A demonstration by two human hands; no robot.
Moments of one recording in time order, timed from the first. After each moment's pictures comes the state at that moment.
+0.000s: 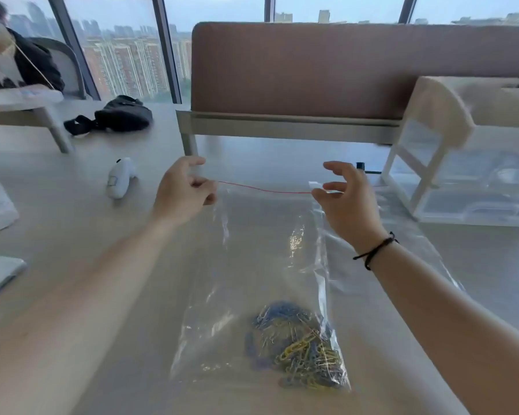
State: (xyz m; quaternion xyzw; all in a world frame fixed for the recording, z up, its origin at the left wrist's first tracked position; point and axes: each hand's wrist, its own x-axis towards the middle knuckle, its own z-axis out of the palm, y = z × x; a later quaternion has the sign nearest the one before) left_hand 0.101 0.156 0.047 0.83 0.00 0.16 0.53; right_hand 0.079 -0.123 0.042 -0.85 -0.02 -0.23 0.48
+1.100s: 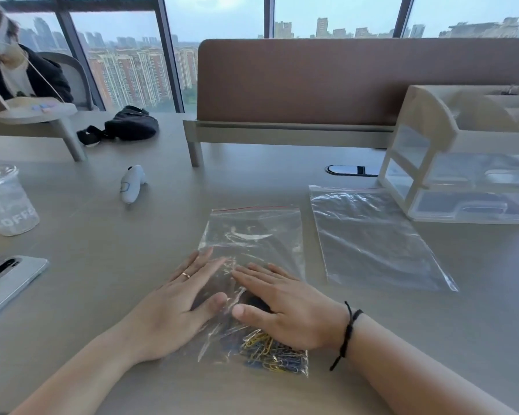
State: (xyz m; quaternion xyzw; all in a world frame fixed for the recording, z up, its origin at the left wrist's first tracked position) left_hand -0.052 0.178 -0.002 0.96 -0.17 -0.05 0.23; right_hand -0.038 -0.056 0.007 -0.91 -0.34 0.12 0.20
